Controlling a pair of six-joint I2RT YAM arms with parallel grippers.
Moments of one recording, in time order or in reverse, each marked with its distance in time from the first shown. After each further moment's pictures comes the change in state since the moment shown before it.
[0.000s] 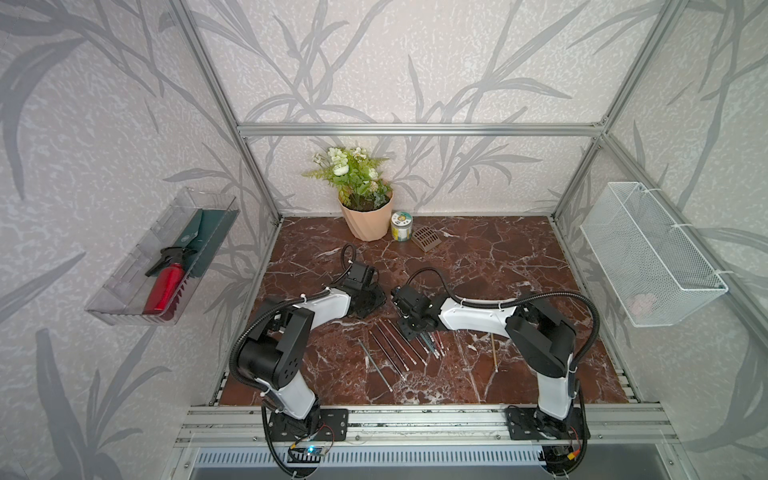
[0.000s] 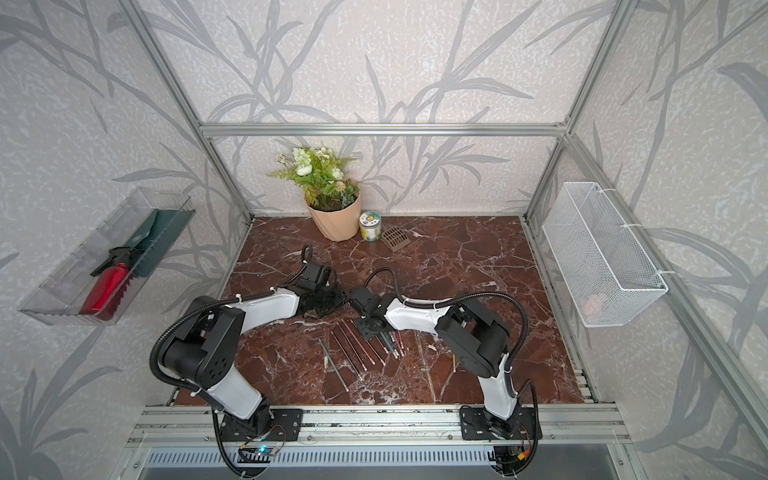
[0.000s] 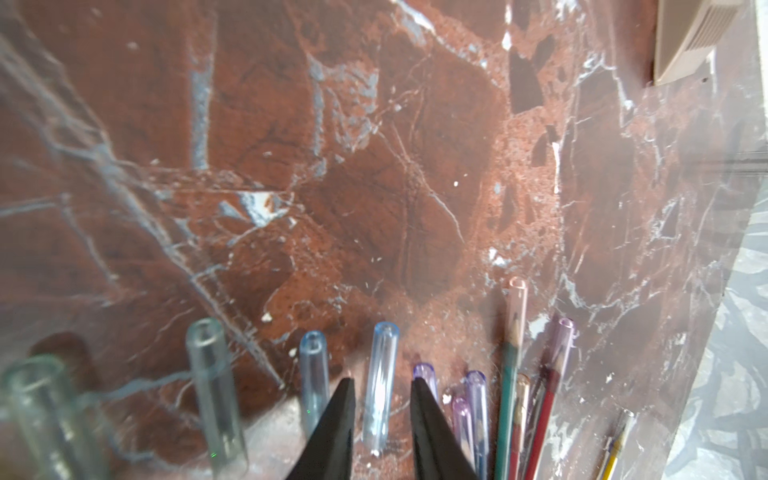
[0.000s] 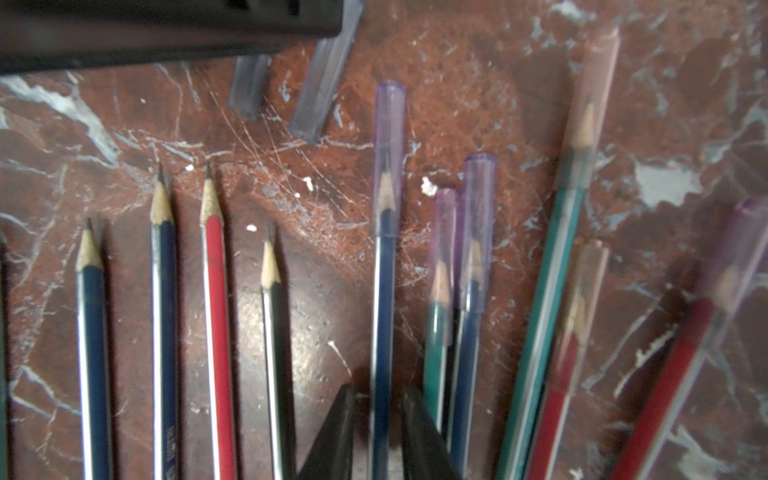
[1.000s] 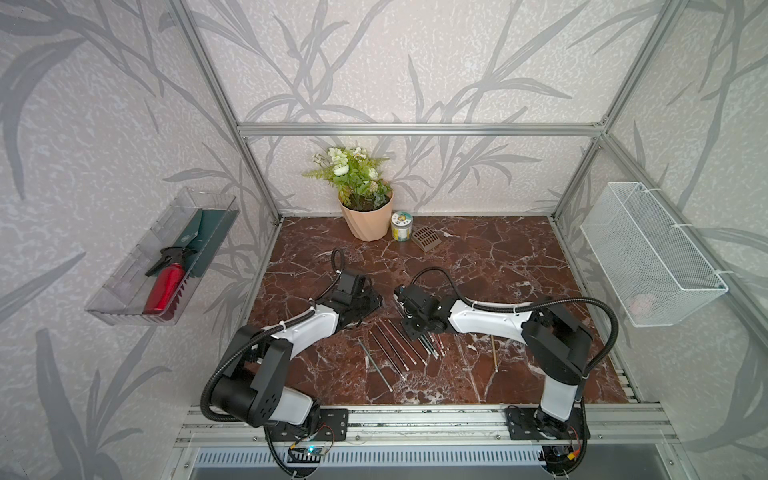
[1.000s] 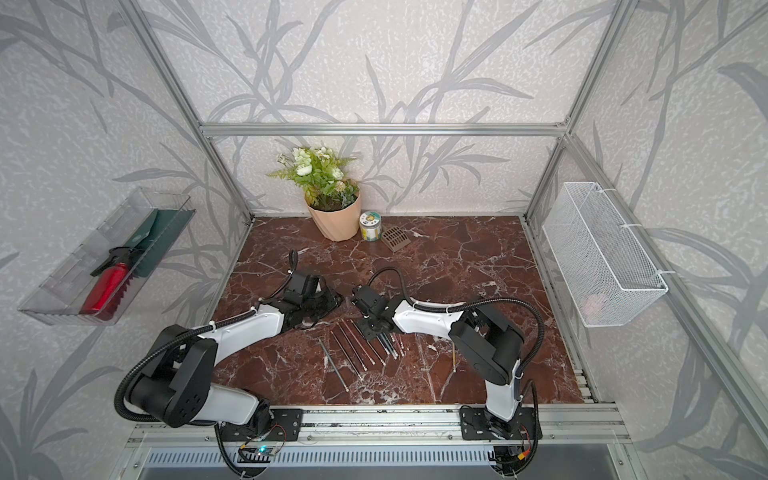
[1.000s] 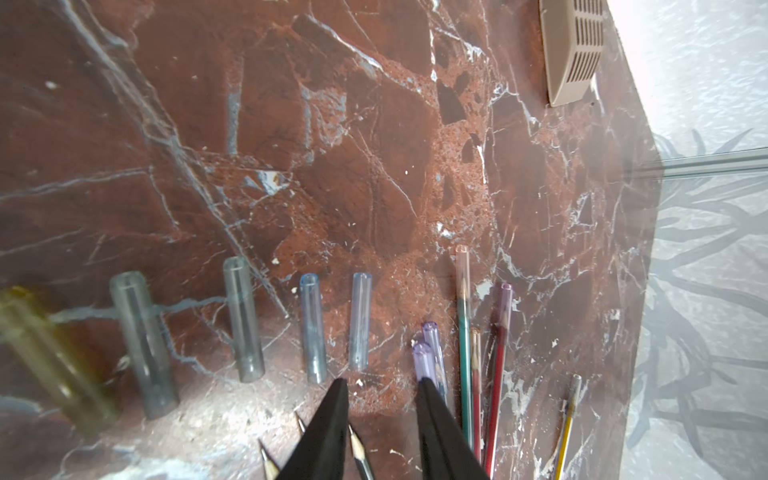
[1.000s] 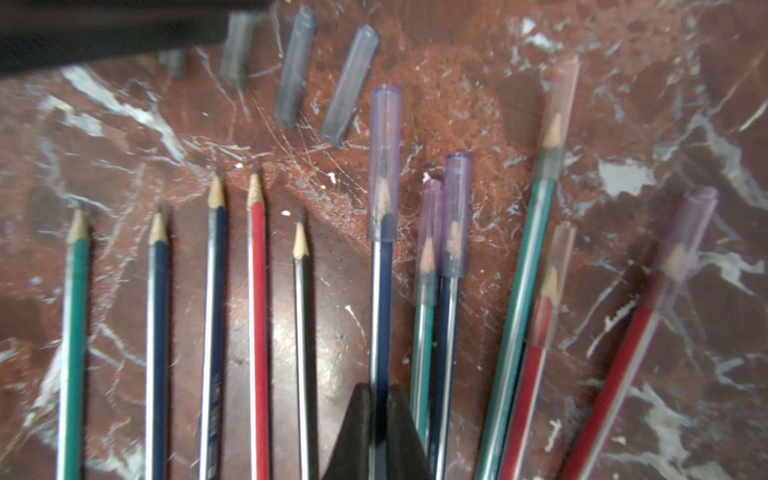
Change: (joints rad) left arm 0.000 -0.224 -0.172 0.115 0.010 -0.013; right arm 0.000 -0.126 -0.094 0.057 -0.032 0.000
